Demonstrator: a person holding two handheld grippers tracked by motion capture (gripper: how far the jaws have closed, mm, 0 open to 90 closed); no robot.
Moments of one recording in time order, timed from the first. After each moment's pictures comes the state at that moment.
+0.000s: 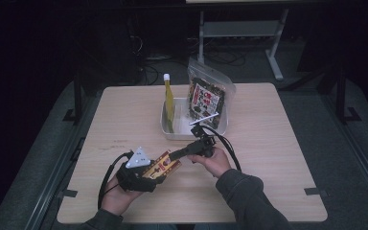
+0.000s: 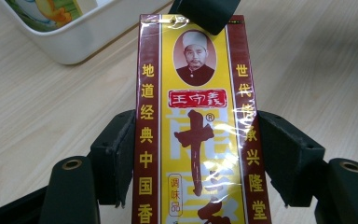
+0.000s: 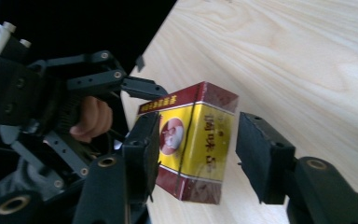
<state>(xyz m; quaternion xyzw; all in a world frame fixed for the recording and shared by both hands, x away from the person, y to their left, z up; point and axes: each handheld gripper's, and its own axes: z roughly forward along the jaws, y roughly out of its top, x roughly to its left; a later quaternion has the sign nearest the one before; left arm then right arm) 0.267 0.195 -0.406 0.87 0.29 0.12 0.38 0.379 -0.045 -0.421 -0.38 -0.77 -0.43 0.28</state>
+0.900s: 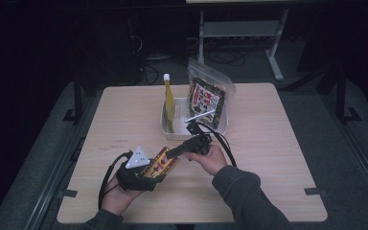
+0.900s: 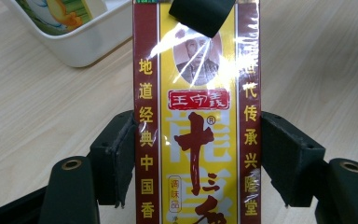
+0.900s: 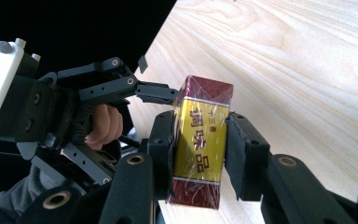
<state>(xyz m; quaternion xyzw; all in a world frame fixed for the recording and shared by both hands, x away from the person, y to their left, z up) 0.267 0.196 -0.407 0.87 0.29 0.14 0.37 0.380 -0.033 -0.405 -0.40 -0.77 -0.41 0.28</state>
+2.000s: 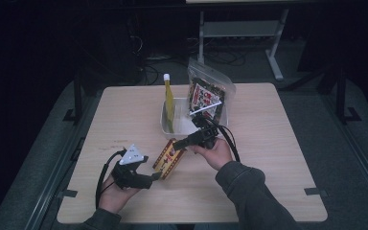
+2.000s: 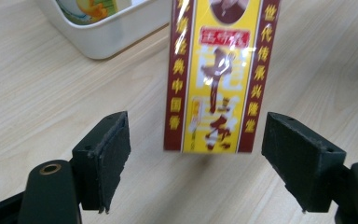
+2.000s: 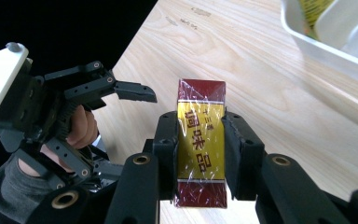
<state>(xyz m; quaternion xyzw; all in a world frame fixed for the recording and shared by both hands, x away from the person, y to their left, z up) 0.275 0.212 -0.413 0.85 0.33 0.13 0.39 0.384 -0.050 -0.379 -0.42 -0.79 -0.40 0.19</state>
